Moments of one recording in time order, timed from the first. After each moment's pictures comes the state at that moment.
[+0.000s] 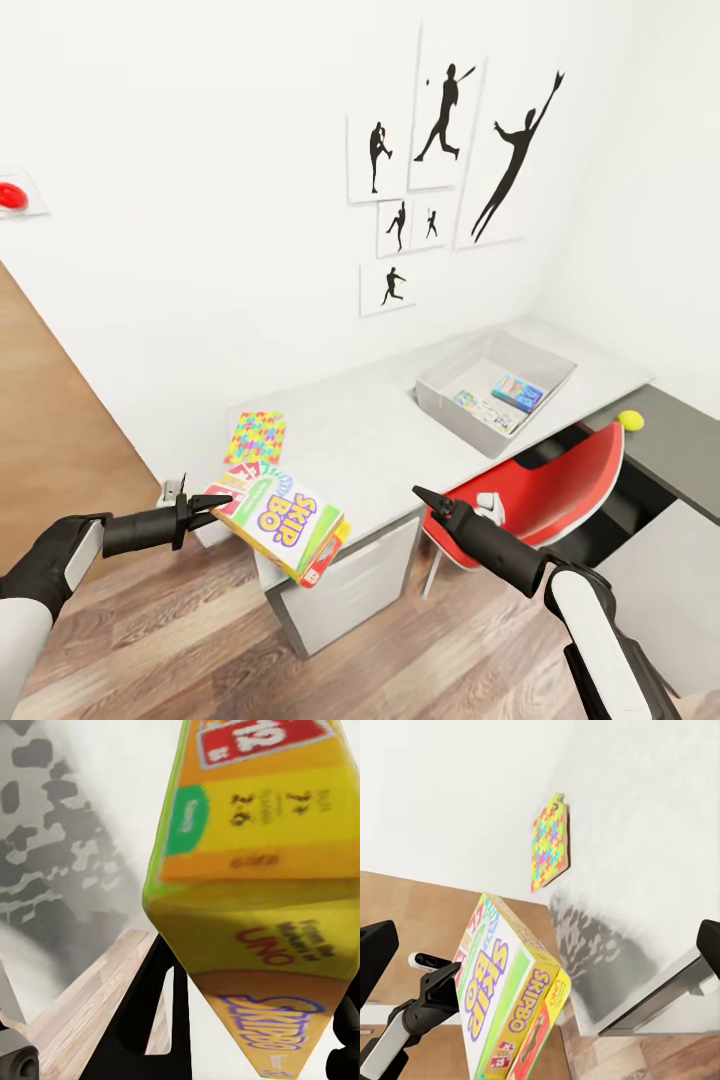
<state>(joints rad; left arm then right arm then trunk) -0.73 0.35 0.20 -0.58 0.24 1.03 -1.19 -0.24 -0.03 -0.02 -1.57 -1.05 0.79 0.14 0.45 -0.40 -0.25</state>
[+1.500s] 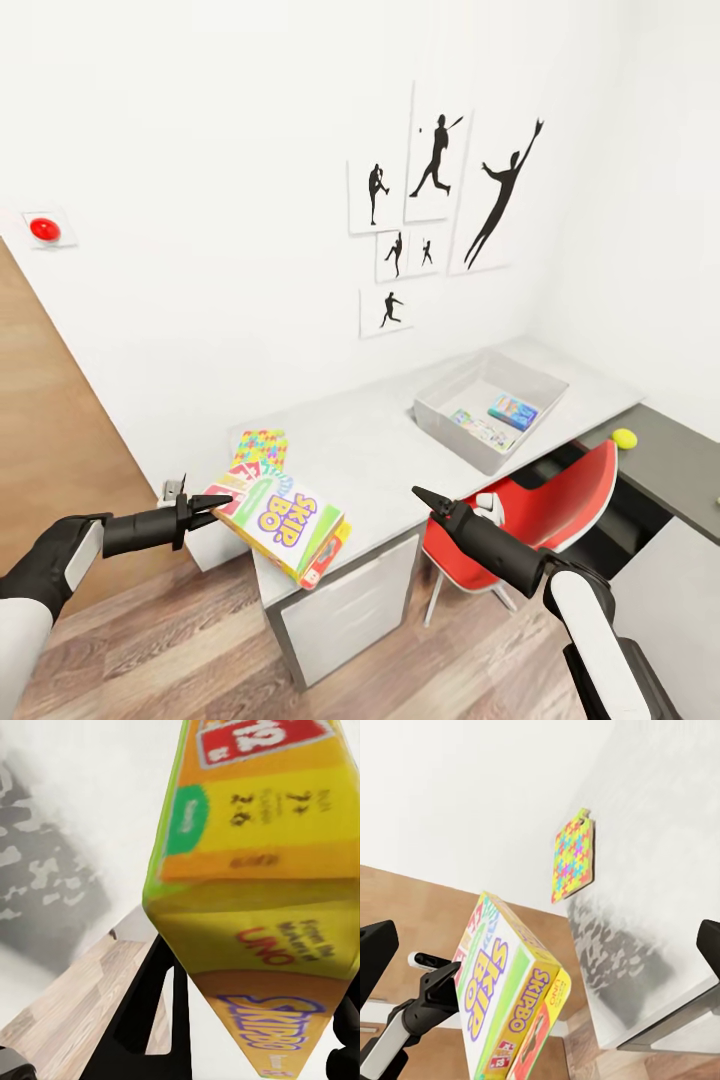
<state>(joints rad) -0.73 0.35 0.20 -0.58 0.24 1.02 -1.19 -0.24 -0.03 -0.02 -1.57 -1.05 0.79 0.14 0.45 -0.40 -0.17</state>
